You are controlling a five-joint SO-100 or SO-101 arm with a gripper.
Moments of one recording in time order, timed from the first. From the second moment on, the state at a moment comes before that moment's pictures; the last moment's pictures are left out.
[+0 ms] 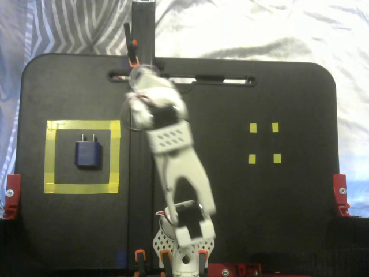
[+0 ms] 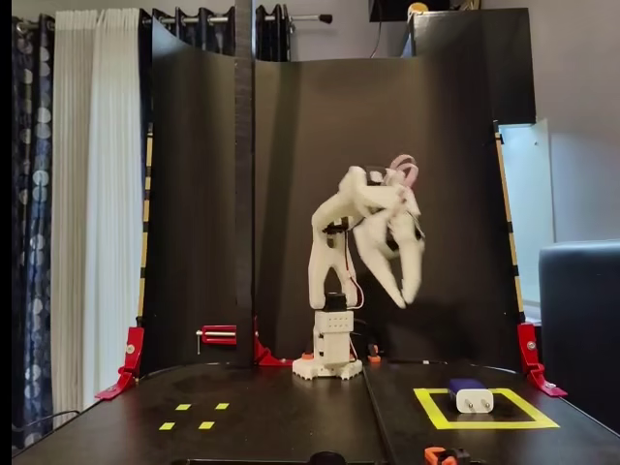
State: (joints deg) arm -14.4 102.8 82.6 69.6 -46.9
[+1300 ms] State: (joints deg) arm 0.4 144.7 137.8 23.7 -14.4
